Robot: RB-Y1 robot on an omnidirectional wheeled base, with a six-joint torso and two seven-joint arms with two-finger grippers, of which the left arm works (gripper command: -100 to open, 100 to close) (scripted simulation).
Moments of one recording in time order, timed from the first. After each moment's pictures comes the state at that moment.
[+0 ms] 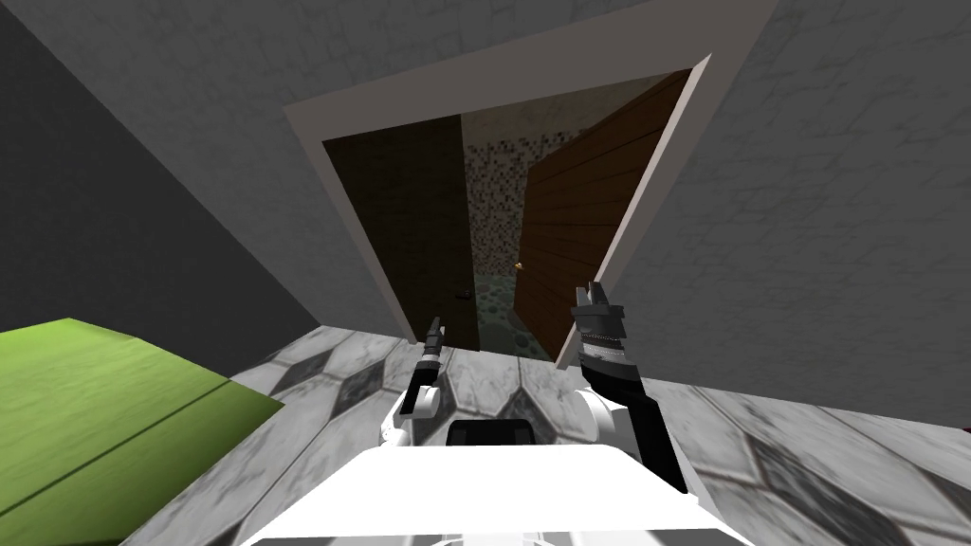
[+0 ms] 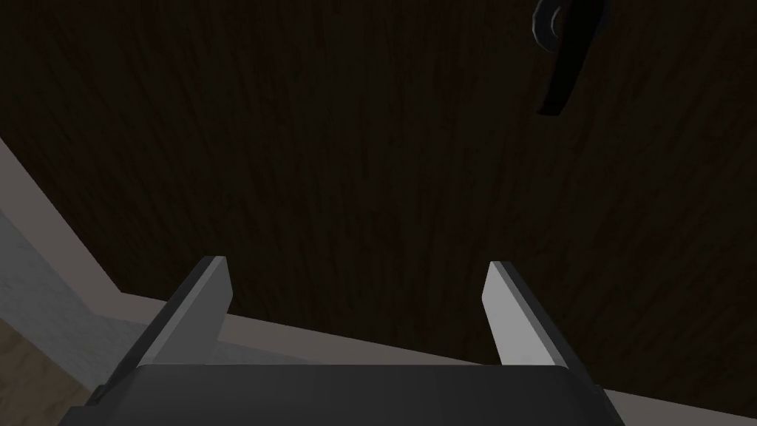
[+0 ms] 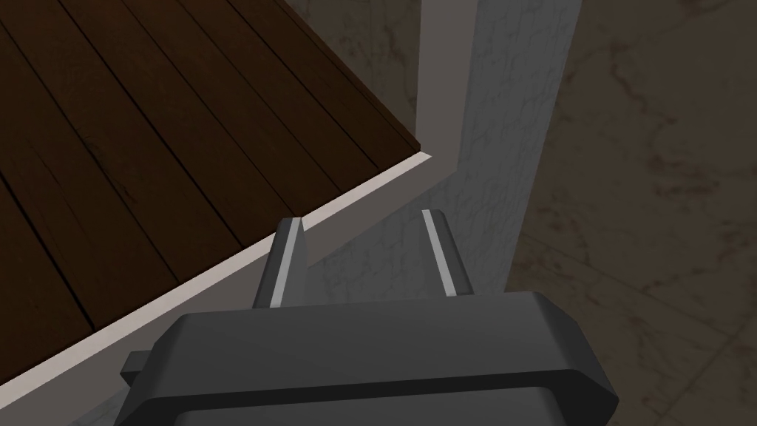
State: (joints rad) arm 0.09 0.08 -0.07 -1.27 0.16 -0.64 -0.10
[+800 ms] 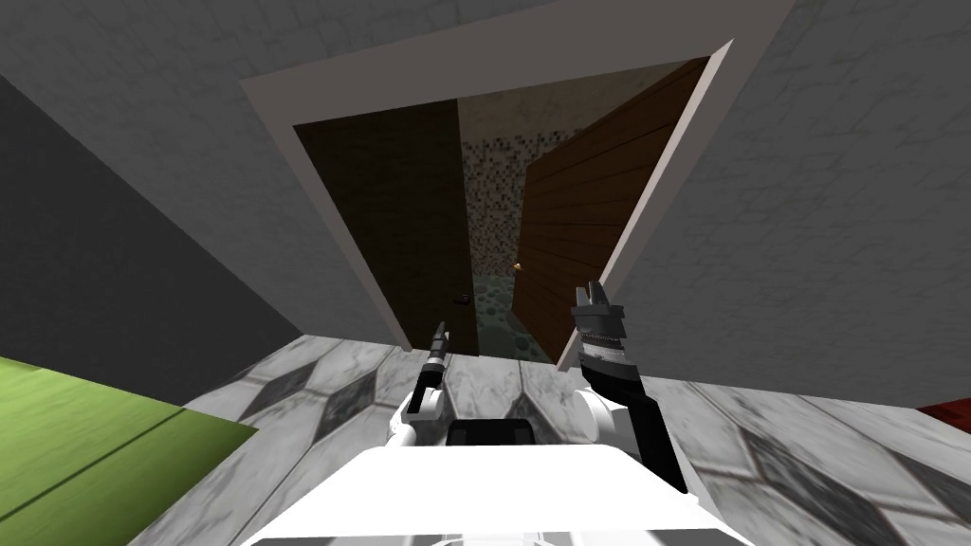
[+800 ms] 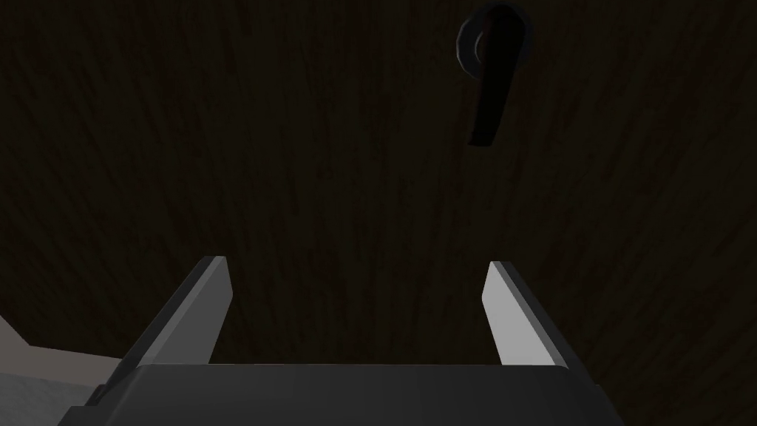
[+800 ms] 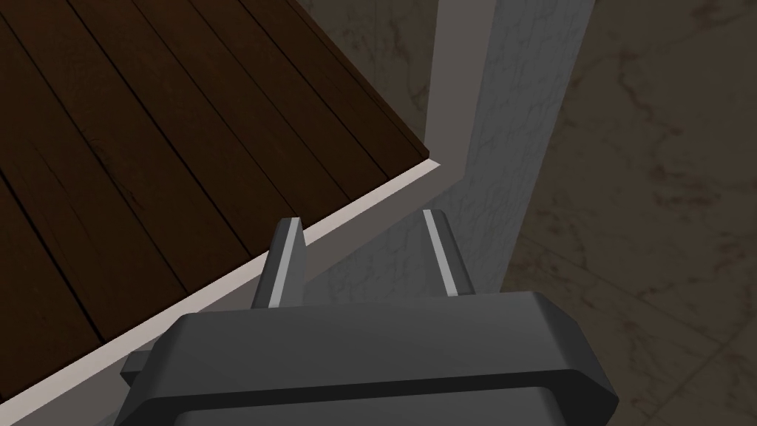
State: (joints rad) arm 0.01 0.08 -0.10 -1.06 0.18 -0.69 -0.09
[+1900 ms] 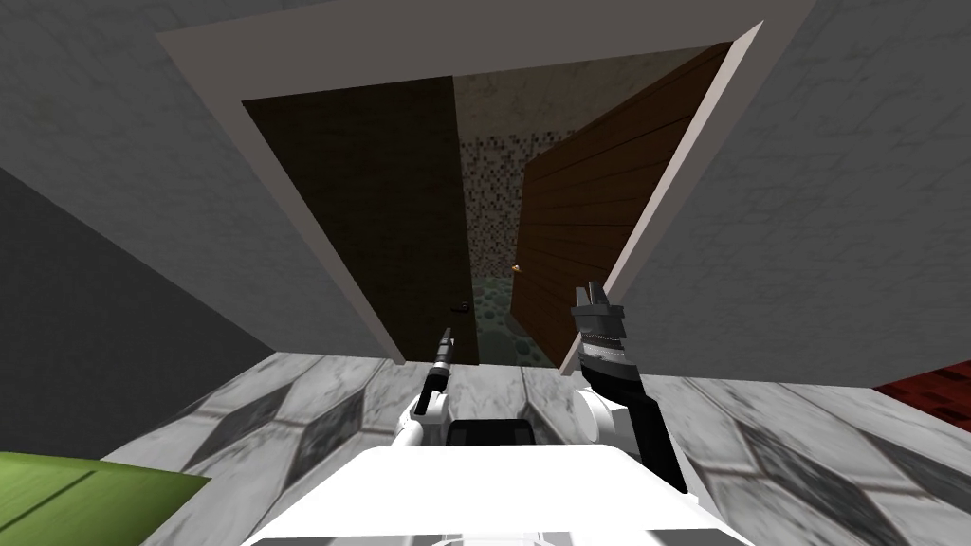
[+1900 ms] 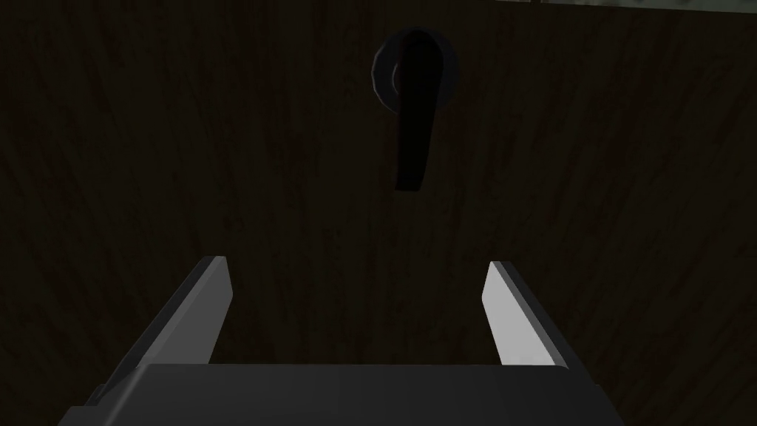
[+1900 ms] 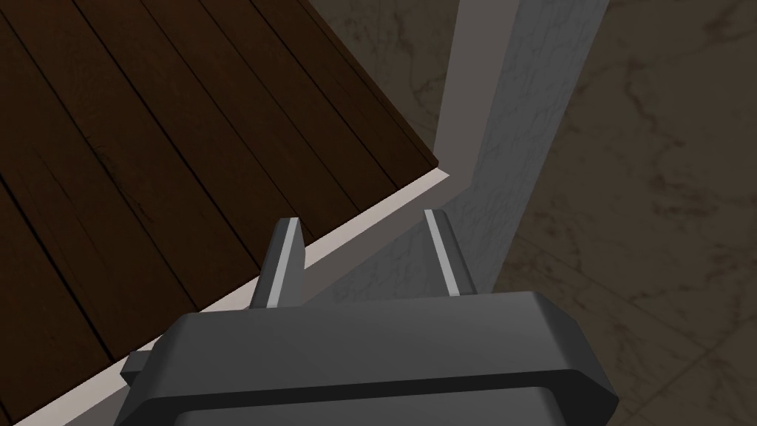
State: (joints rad) arm -0.09 0.06 -0.12 -0.80 0.20 -0.75 -0.09
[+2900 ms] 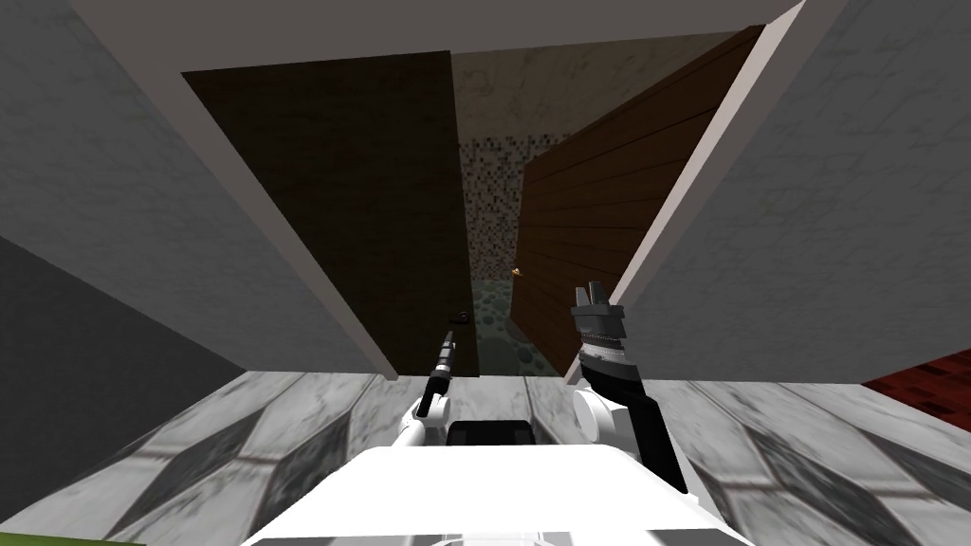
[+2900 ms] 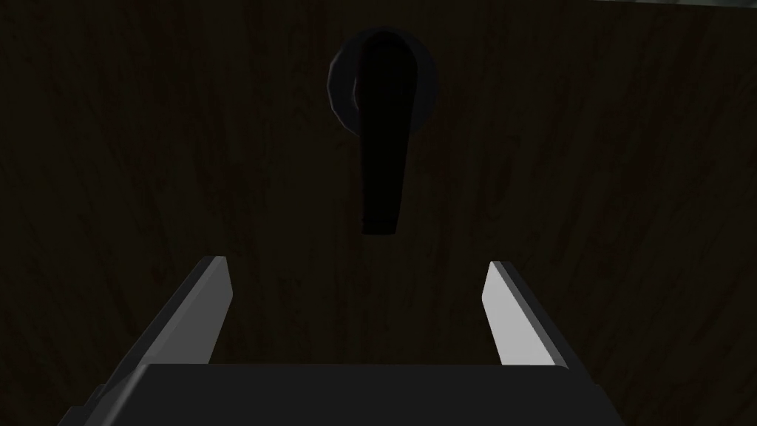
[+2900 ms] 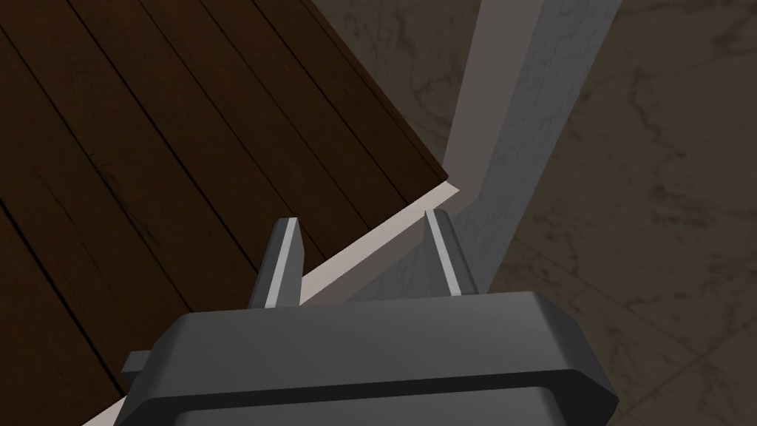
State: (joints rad) arm -0.14 0.05 -0.14 -0.67 0.21 -0.78 -0.09
